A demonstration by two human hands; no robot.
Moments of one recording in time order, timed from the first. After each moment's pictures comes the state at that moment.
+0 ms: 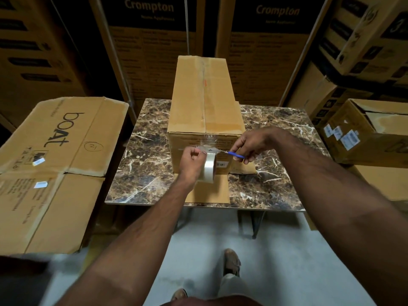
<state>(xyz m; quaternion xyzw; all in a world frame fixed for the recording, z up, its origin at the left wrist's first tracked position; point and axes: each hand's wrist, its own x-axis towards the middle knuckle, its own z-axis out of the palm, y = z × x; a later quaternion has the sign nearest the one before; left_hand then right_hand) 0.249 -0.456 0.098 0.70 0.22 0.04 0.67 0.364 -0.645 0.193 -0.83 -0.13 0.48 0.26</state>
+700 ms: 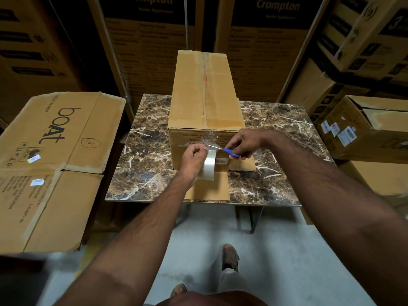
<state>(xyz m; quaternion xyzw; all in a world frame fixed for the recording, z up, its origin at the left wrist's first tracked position) 0.247 -0.448 0.098 0.66 0.19 -0.01 0.73 0.350 -0.632 0.184 -0.87 -0.19 0.40 0.23</state>
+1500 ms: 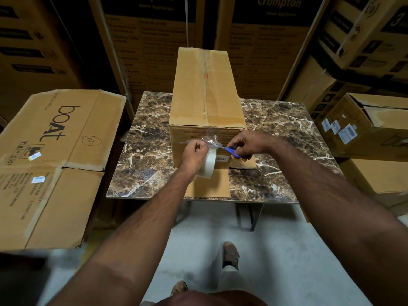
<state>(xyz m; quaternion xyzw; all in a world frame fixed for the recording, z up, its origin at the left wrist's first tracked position) 0.253 -0.443 0.098 0.72 0.18 0.00 0.67 0.331 -0.633 0.172 -0.89 -0.22 0.32 0.24</state>
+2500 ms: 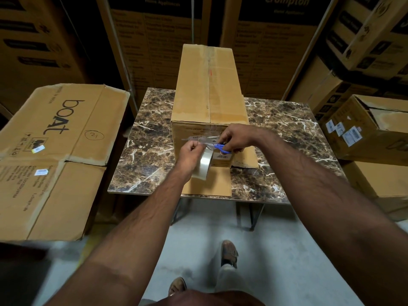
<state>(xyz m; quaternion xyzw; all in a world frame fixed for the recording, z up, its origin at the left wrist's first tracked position) 0.249 -0.431 0.088 0.70 0.19 -0.02 0.68 0.327 -0.591 0.188 -0.90 -0.23 0.32 0.17</state>
